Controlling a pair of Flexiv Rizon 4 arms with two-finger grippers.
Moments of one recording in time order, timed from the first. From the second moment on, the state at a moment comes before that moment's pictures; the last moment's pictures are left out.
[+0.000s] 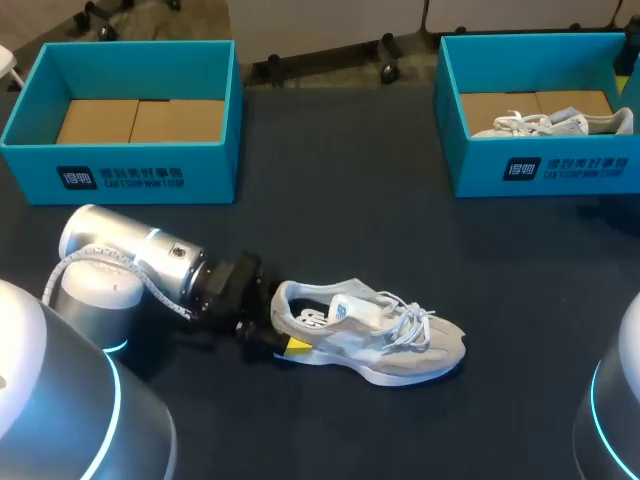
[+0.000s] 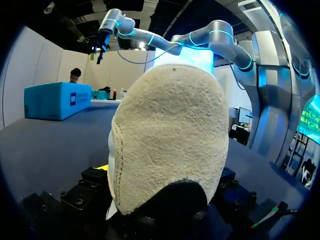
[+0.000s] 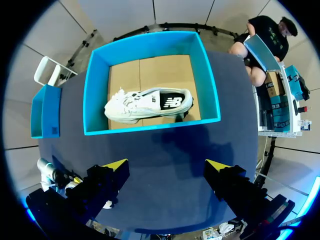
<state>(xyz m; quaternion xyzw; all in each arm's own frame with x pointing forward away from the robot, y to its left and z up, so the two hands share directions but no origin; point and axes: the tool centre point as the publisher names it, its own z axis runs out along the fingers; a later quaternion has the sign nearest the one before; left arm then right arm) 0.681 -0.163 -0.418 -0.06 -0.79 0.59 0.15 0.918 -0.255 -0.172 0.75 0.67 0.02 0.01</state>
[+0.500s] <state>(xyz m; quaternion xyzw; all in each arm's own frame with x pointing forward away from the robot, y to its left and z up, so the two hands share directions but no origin) 0.682 -0.162 -0.419 -0.07 -0.79 0.59 0.16 0.918 -0.255 -0.172 0.75 0.67 0.02 0.01</state>
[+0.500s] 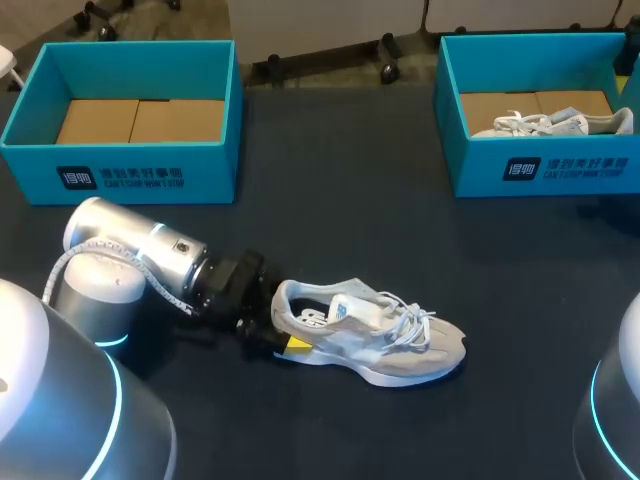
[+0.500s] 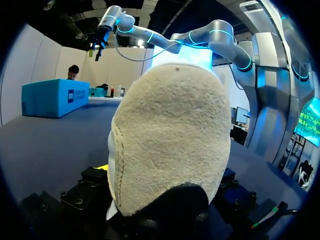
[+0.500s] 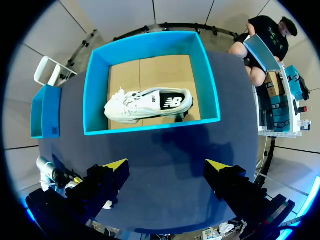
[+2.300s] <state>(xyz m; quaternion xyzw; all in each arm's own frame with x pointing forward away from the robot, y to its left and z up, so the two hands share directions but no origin) 0.676 -0.150 -0.418 -0.01 -0.79 0.61 0.12 0.834 -0.057 -0.164 0.80 0.60 0.04 0.02</state>
